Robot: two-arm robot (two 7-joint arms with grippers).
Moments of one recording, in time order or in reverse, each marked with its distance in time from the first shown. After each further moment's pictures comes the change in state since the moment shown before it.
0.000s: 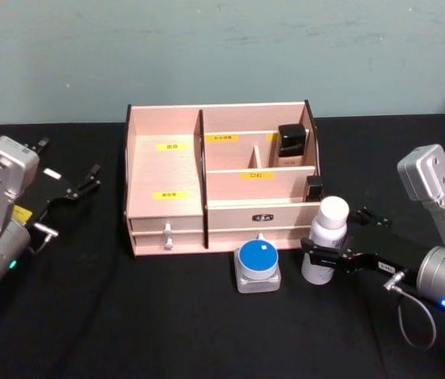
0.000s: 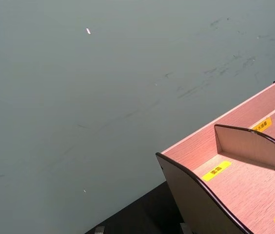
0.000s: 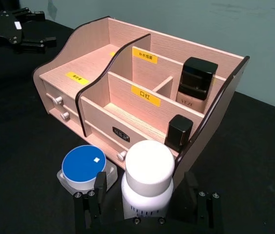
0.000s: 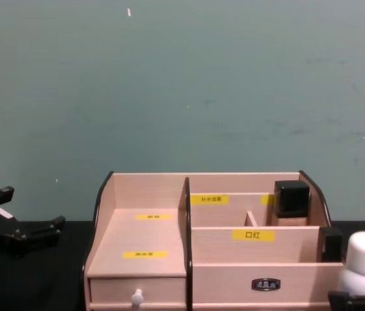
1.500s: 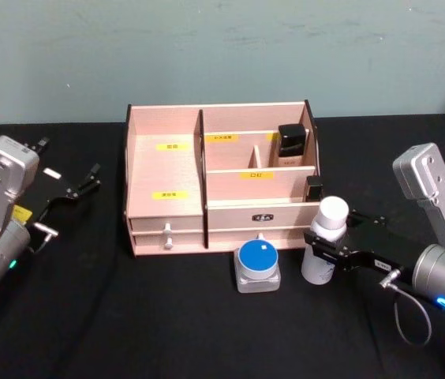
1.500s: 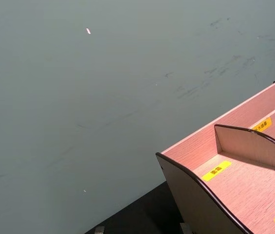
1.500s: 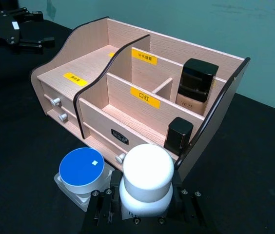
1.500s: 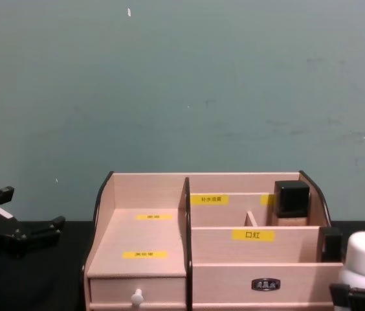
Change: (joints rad) left arm 0.000 0.000 0.000 0.000 0.000 0.000 0.000; right arm 0.014 -0.022 -0.003 0.018 -0.022 -0.002 0.007
